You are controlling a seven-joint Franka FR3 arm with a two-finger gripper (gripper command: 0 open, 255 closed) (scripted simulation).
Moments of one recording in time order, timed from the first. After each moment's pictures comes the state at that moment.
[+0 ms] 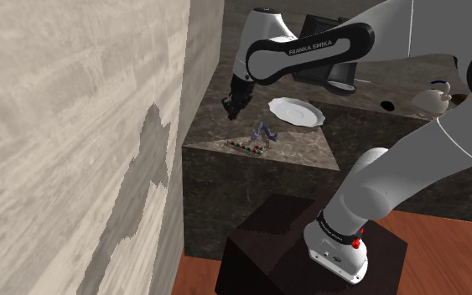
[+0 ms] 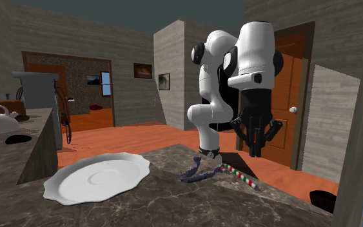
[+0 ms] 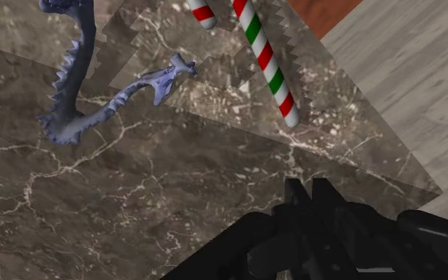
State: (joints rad) arm 0.06 -0.36 0.05 -2.41 -0.01 2.22 0.18
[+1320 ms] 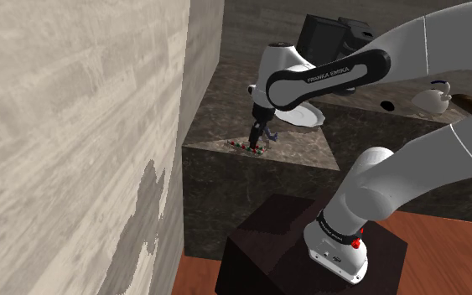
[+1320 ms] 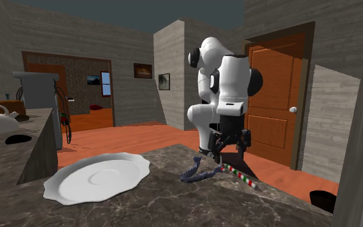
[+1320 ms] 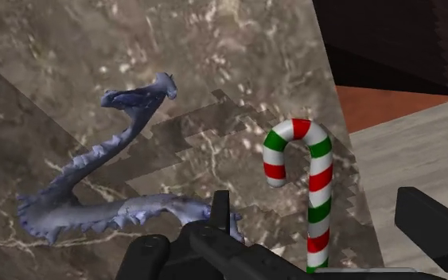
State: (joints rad) arm 0.11 -0.49 -0.07 -2.67 -0.06 2.18 -0.29
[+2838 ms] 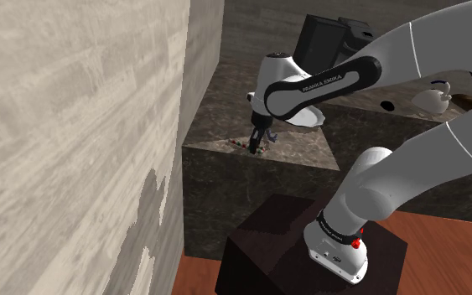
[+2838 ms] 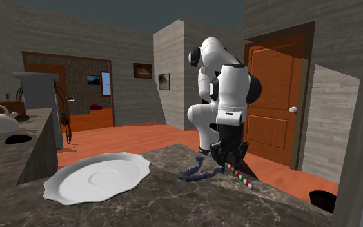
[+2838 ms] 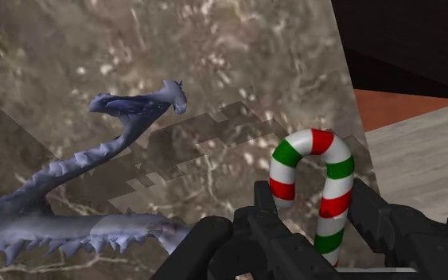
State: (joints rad) arm 0.11 -0.45 -0.08 -2.72 -0.06 2.26 -0.29
